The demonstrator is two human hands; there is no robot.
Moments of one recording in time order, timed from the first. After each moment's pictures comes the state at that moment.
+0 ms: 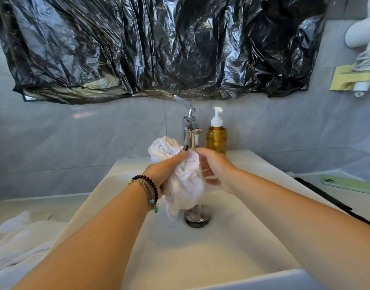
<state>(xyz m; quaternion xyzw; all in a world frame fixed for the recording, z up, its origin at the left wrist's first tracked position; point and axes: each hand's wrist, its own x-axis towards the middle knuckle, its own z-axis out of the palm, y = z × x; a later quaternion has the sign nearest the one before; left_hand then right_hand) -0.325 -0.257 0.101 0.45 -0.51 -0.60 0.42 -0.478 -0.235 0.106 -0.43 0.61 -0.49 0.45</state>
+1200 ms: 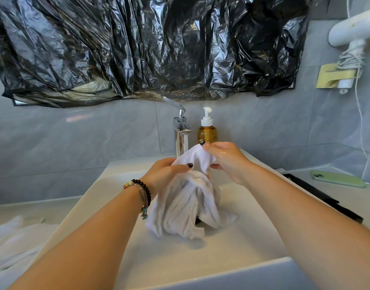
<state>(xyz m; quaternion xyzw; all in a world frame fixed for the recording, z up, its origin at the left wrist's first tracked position) -0.336 -0.250 0.097 0.42 -0.69 -0.47 0.36 -0.531 -0.234 0.107 -0.53 0.53 -0.56 0.36</state>
